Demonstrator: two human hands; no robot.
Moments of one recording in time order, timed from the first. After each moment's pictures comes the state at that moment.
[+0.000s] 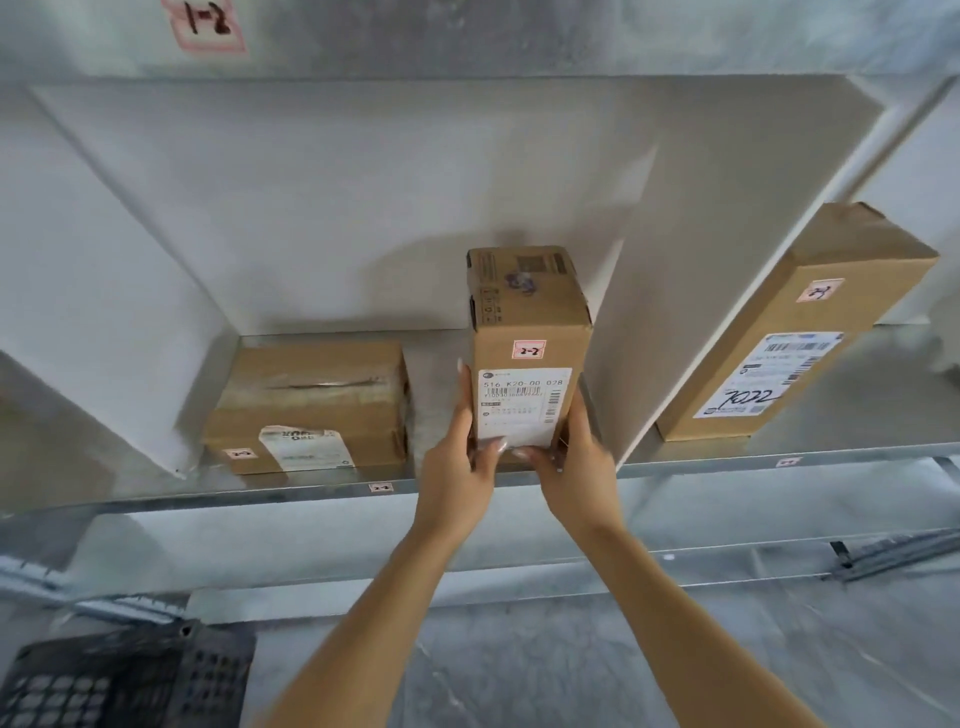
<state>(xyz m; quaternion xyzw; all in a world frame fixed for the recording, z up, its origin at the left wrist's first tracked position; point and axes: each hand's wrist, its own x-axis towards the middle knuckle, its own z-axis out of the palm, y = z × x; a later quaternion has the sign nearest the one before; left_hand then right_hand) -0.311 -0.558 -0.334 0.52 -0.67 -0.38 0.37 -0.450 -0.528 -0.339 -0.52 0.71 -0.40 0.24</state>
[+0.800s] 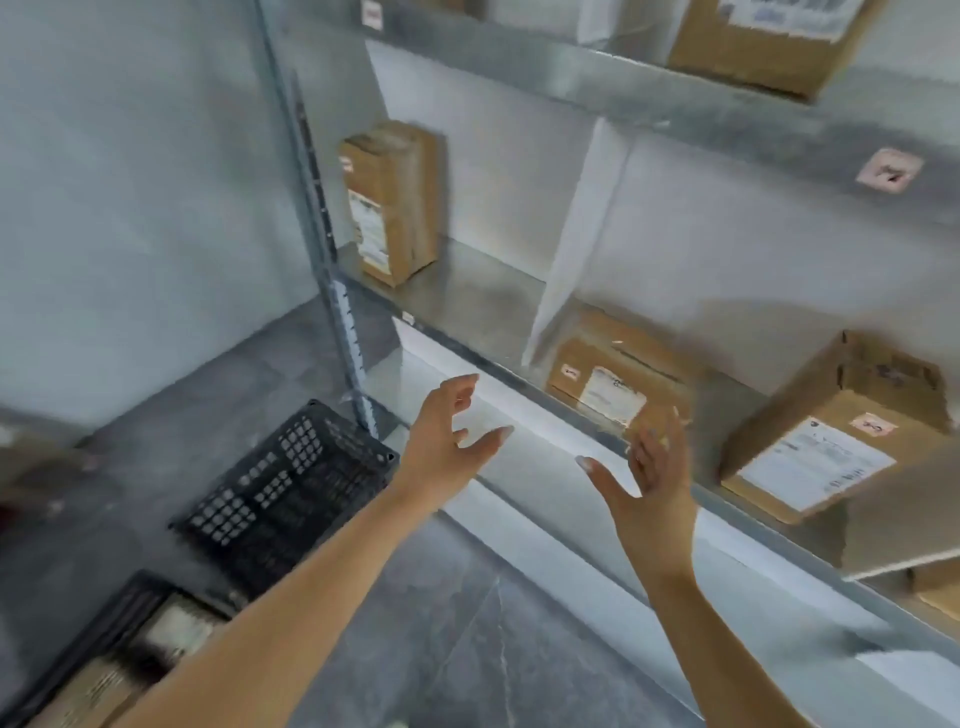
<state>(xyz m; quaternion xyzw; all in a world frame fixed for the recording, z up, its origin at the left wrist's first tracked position) -0.050 -0.376 -0.252 0.67 -0.42 -0.33 0.52 -0.254 -0.433 -0.262 -0.63 0.51 -0.40 0.42</state>
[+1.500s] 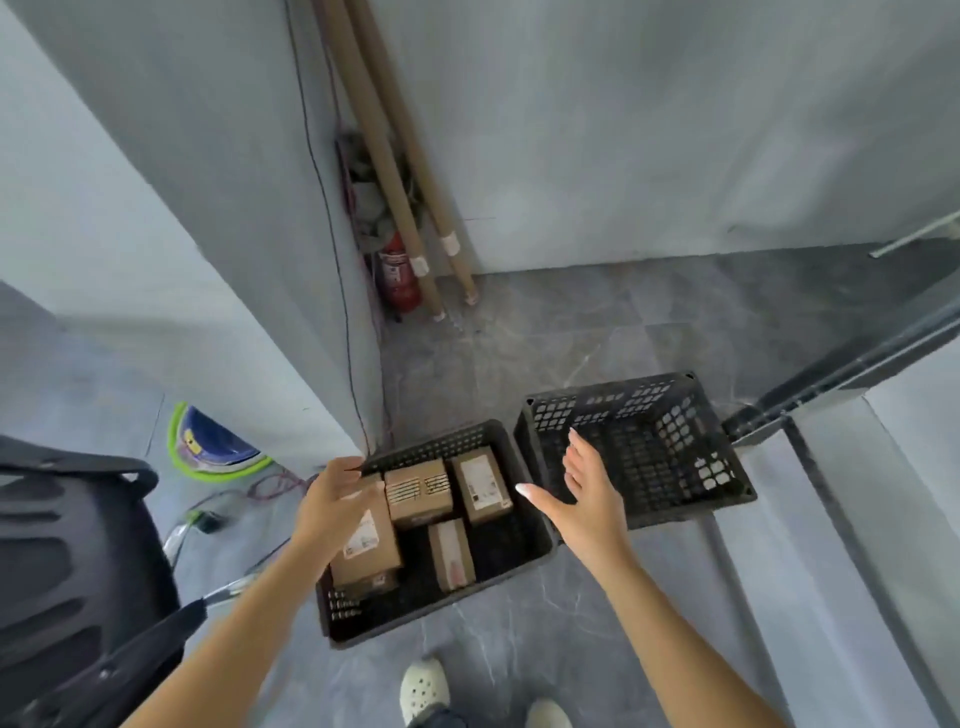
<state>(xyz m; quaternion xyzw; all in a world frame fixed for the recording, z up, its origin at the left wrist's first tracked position) 0.286 0.119 -0.475 0.84 0.17 -0.21 0.48 0.202 -0.147 -0.466 -0.77 0.25 0.04 0.58</state>
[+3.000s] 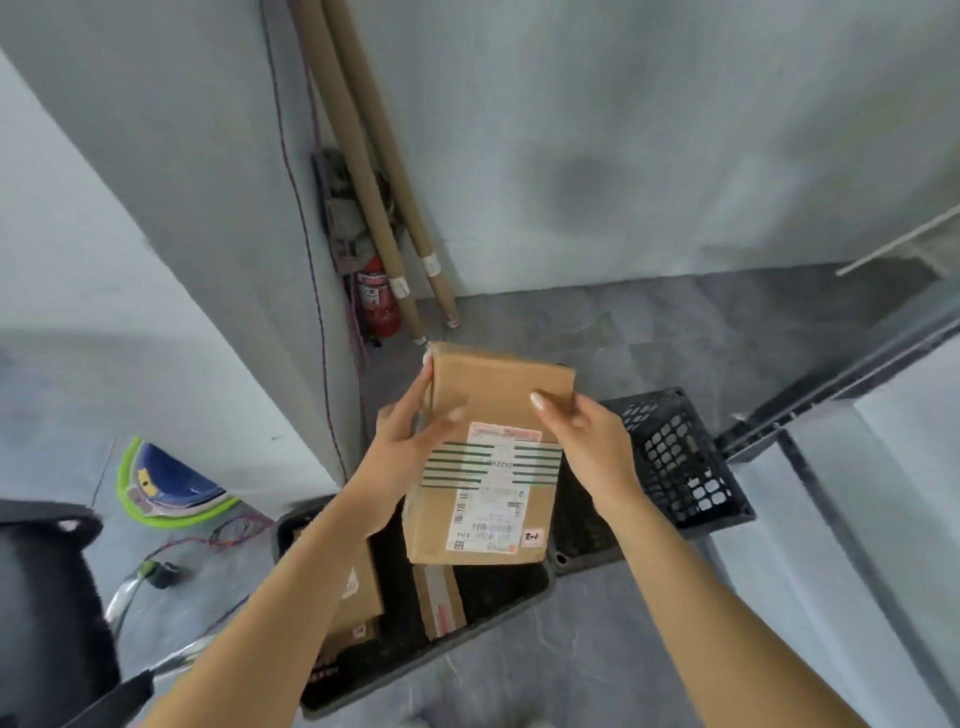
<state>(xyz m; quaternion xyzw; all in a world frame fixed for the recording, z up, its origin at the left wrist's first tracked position) 0.328 0.031 -0.411 0.72 -0.06 -0.28 0.63 0.266 -0.169 -0.416 -0.82 0.25 -0.06 0.51</state>
